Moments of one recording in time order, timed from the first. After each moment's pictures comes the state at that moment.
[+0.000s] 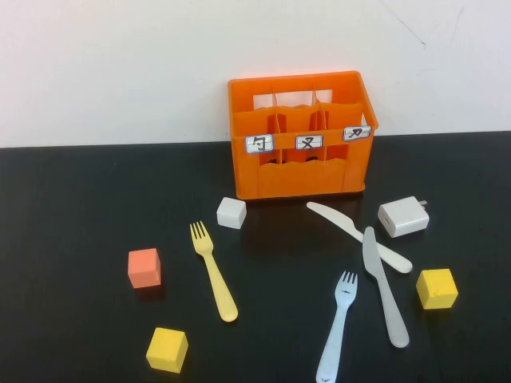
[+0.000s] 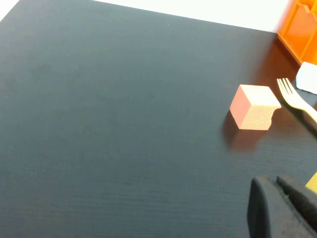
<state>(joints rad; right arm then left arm) -0.07 -0.01 0.02 -0.02 0.42 -0.01 -0.01 -0.01 0.01 -0.16 0.37 -0.09</state>
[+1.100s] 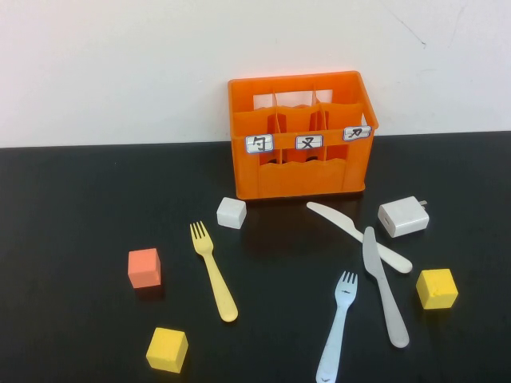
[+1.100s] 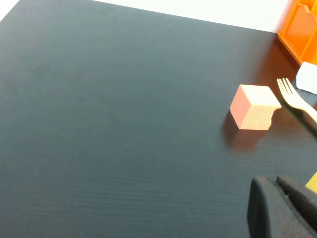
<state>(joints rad) -0.07 -0.01 0.02 -0.07 0.42 -0.01 -0.01 -0.01 0.01 -0.16 0.37 -0.09</state>
